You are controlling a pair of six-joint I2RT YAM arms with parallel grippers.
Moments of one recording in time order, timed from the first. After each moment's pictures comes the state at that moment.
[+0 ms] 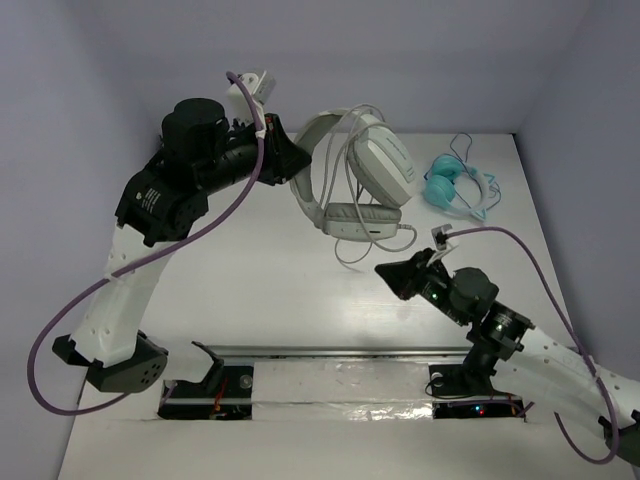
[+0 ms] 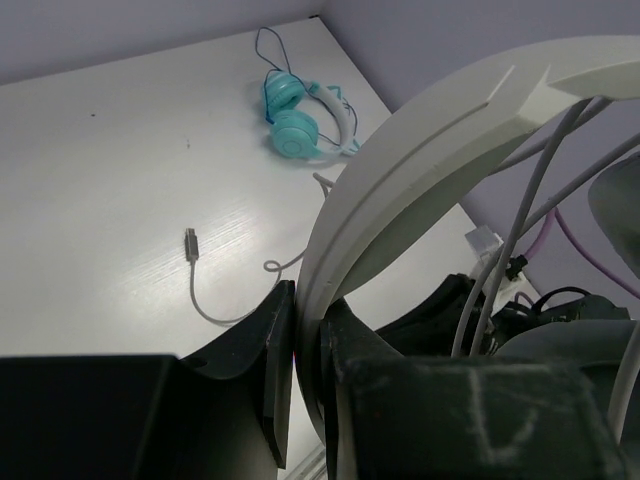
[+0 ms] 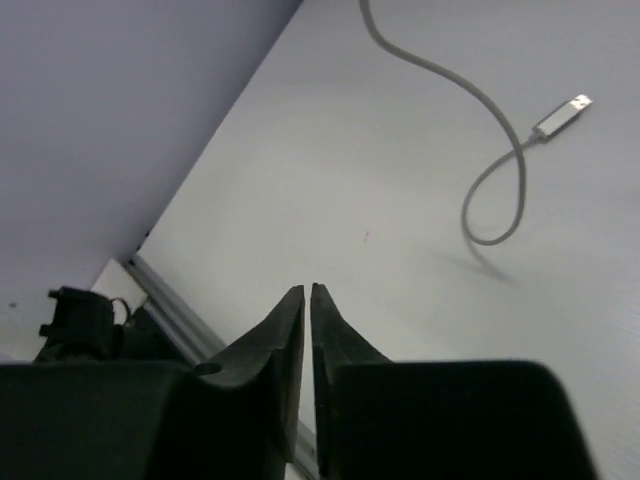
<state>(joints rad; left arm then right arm) -0.61 1.33 1.97 -0.87 0.22 -0.38 0.88 0.59 0.43 0.08 0.12 0.60</state>
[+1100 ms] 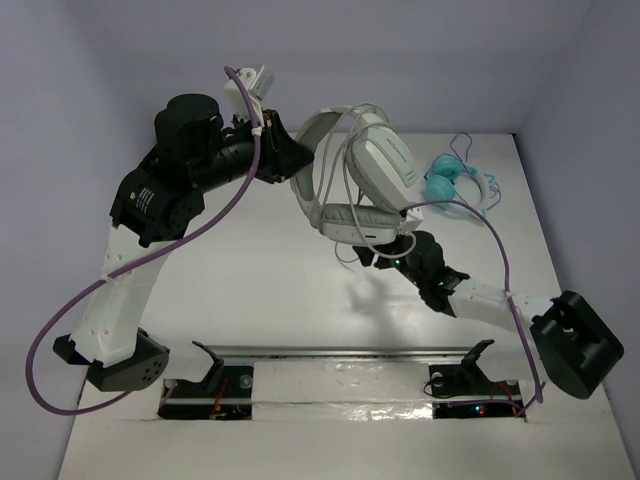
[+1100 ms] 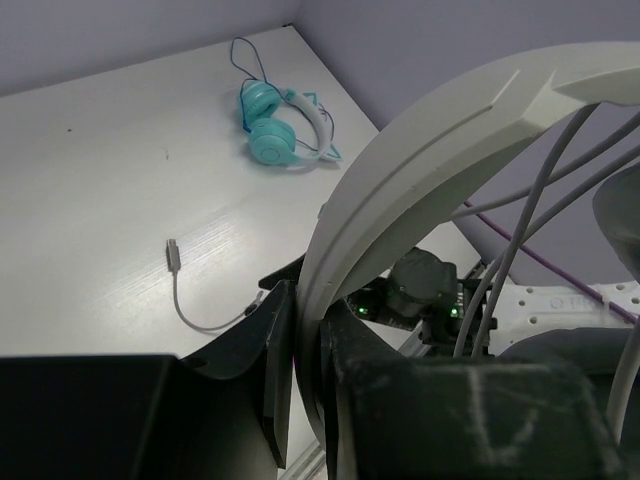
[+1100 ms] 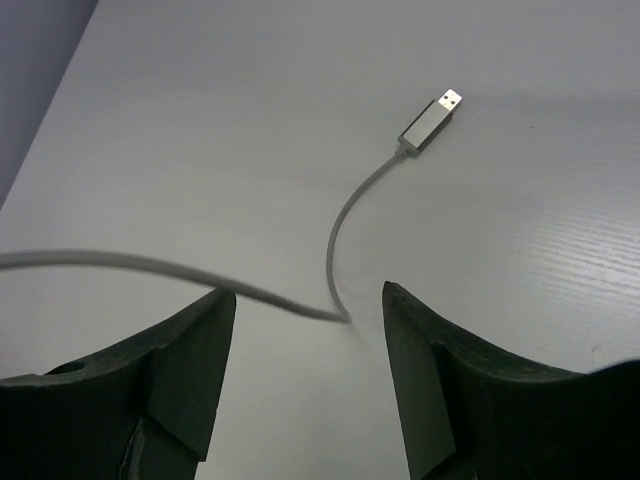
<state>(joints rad) -0.61 1.35 2.02 -0.89 0.27 -0.38 0.68 1.24 0.48 0.47 0.11 0.54</state>
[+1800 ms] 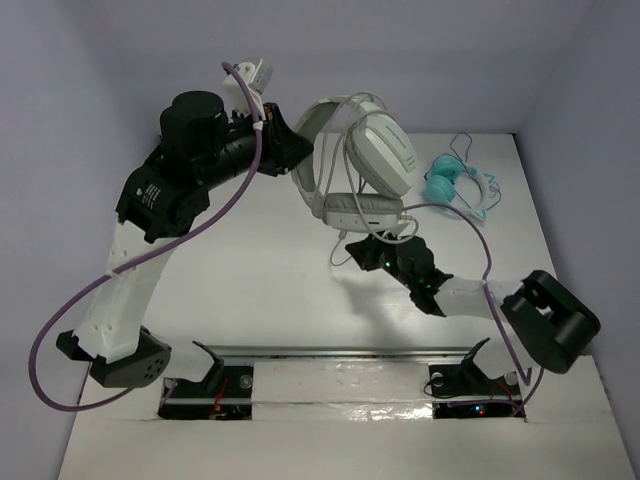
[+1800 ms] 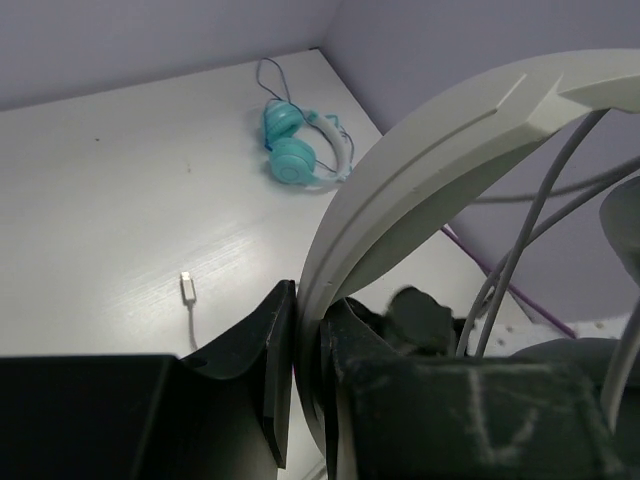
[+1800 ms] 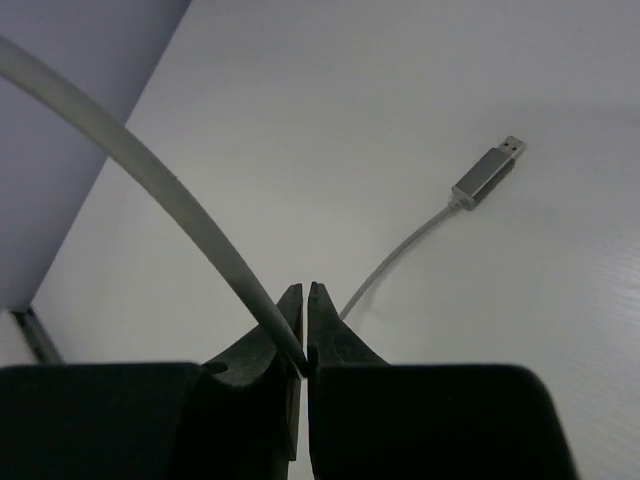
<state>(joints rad) -0.61 1.36 2.02 -0.86 0.21 -0.40 0.70 1.47 0.49 0.79 0.00 0.60</state>
